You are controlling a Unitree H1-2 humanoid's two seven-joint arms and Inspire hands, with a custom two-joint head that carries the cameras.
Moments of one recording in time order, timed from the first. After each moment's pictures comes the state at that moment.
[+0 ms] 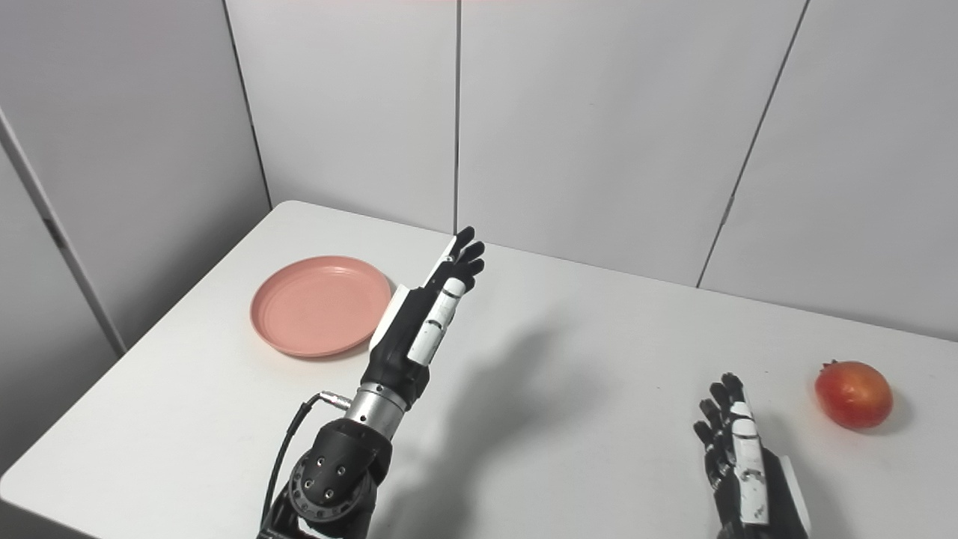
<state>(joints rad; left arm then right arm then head) -0.19 -0.04 -0.05 -0.26 0.10 0.16 0.00 -0.06 -0.05 -0.01 -0.18 0.22 0.26 0.13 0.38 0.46</state>
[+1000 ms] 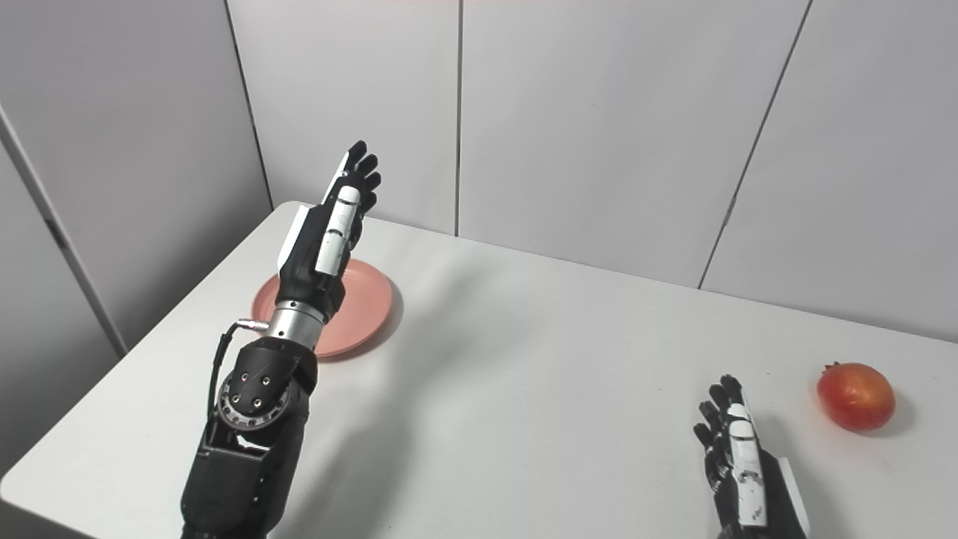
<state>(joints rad) -0.32 0.11 0.20 -0.18 -0.02 0.18 0.03 -0.06 -0.05 -0.01 -0.18 0.20 0.26 0.13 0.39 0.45</state>
